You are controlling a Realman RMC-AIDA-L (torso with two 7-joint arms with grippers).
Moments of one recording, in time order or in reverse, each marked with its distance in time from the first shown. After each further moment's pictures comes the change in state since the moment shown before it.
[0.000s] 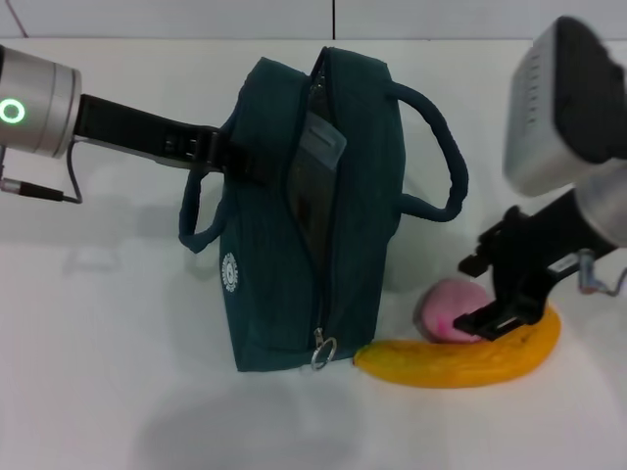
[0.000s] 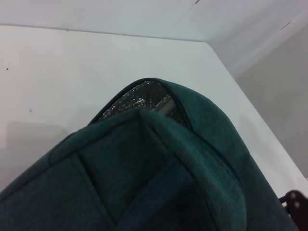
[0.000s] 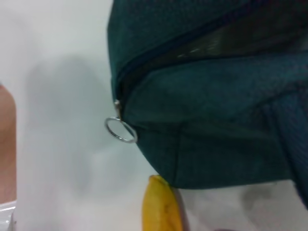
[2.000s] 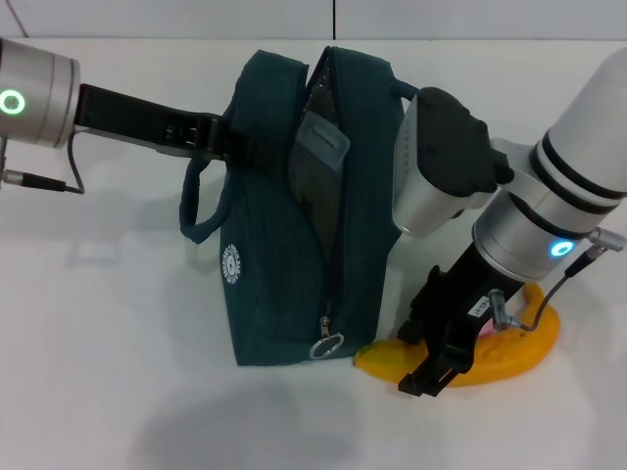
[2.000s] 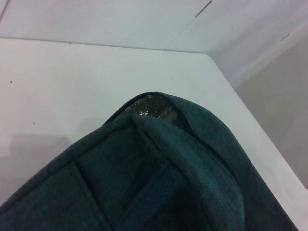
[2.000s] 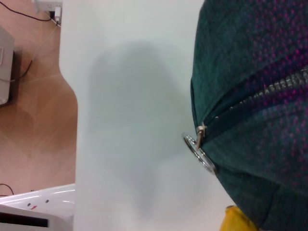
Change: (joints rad) left arm -0.003 0.006 -0.002 -0.009 -0.021 -0.025 0.000; right arm 0.245 0.003 -0.188 0.440 0.174 0.124 -0.007
